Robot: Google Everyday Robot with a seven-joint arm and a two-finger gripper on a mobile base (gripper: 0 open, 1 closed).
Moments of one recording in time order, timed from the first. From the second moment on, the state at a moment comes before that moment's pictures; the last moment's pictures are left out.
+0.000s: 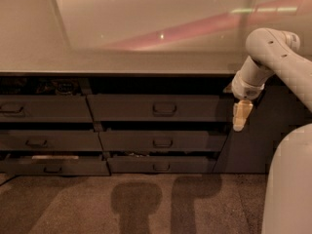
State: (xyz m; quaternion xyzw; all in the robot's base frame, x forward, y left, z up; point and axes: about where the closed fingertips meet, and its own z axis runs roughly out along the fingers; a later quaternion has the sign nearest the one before) arm 0.649 -0.293 0.688 -0.69 0.72 0.03 0.08
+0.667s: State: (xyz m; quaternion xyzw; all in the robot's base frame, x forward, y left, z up) arm 0.625 -0.280 0.670 -0.70 0.71 0.02 0.08
